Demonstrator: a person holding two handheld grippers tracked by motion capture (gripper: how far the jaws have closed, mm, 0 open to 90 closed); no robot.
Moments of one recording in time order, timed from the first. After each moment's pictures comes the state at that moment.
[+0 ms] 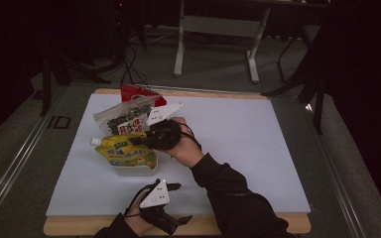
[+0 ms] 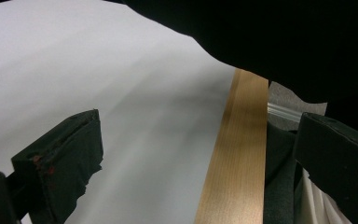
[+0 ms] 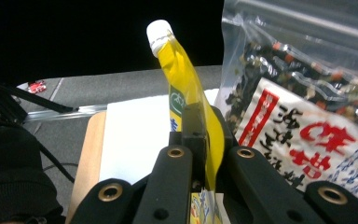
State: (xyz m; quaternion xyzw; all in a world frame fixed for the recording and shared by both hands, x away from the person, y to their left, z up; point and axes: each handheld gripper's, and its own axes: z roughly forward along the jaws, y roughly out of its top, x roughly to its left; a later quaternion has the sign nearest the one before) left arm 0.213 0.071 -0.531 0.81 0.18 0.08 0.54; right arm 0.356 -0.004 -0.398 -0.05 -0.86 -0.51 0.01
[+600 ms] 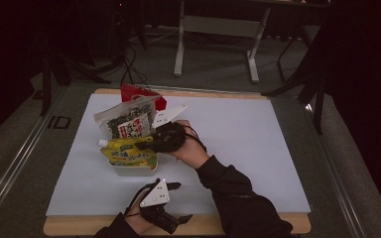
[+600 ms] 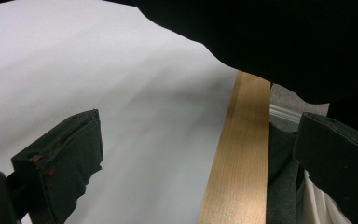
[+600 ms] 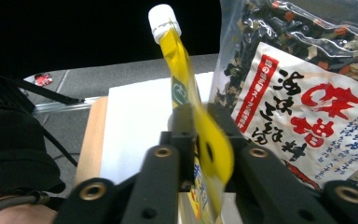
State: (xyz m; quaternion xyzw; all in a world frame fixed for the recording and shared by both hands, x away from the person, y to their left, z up) left arm 0.216 0.070 -0.530 0.81 0.19 0.08 0.55; right arm 0.361 -0.014 -0.411 -0.06 -0.86 -0.50 0.03
